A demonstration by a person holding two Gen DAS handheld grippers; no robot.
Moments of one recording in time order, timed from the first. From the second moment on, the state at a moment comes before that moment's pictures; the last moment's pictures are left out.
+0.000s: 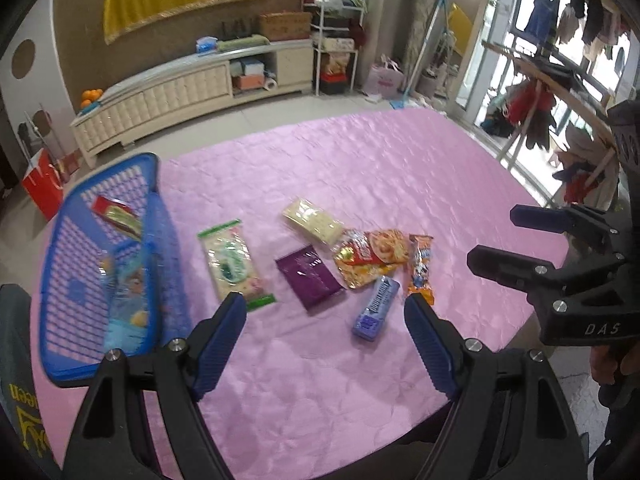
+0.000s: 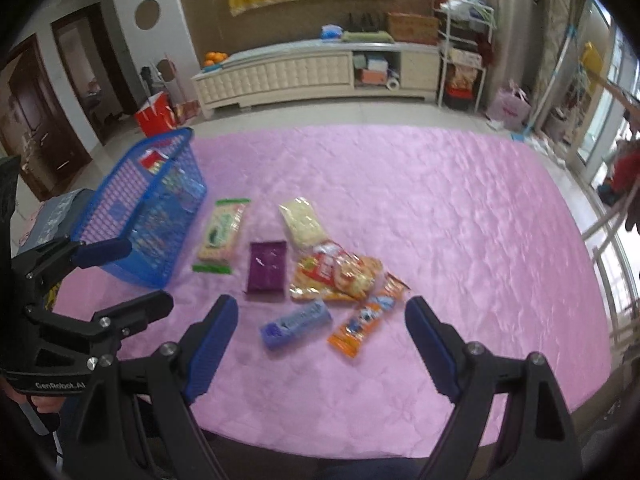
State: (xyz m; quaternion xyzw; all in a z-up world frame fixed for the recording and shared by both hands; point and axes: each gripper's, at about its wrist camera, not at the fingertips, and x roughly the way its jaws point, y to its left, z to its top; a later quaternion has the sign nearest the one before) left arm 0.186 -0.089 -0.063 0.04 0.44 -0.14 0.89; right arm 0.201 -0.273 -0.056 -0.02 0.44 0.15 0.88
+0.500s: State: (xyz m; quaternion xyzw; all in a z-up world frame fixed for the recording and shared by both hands) left arm 0.221 -0.129 -0.148 0.07 0.51 -0.18 0.84; right arm 0.222 -0.295 -0.131 -0.02 0.50 0.12 0.86
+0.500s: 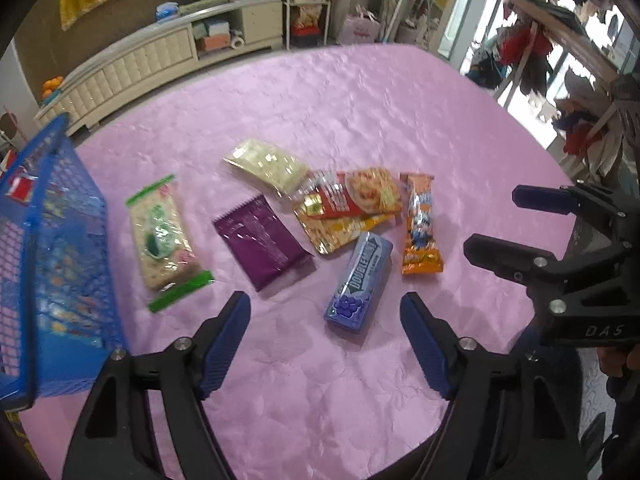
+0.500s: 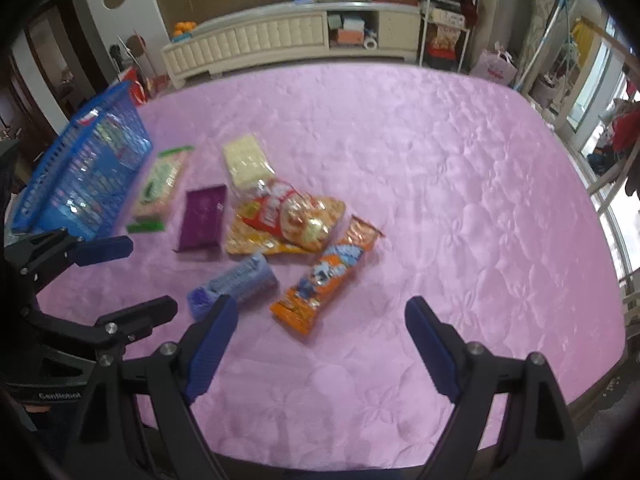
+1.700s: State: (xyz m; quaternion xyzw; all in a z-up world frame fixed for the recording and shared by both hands) left arm 0.229 -0.121 -0.170 0.03 0.50 -0.16 0.85; right arm 0.235 -0.306 -0.152 0.05 0.51 0.11 0.85
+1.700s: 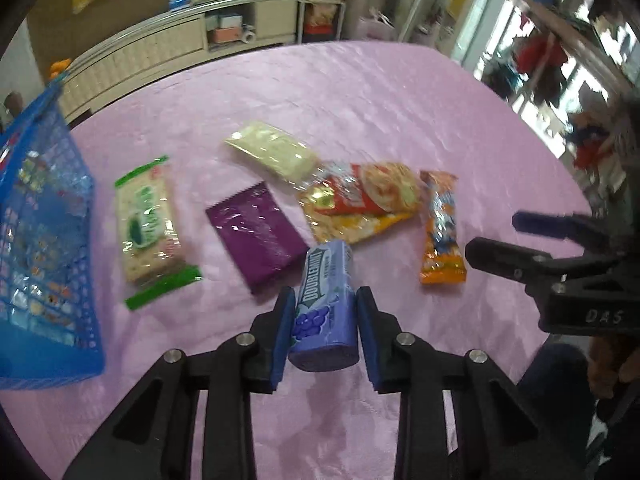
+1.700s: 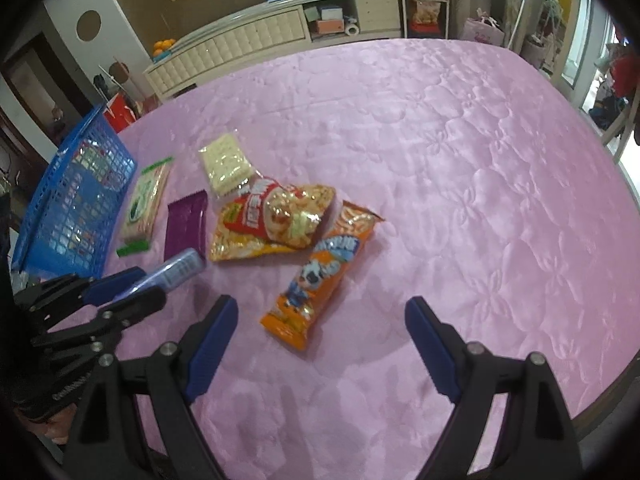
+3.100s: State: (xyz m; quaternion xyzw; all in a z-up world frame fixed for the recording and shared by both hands) left arm 0.177 -0.079 -0.082 0.00 0.41 -0.13 0.90; right arm 0.193 -0.247 -0.060 -0.01 0.43 0.17 0.89
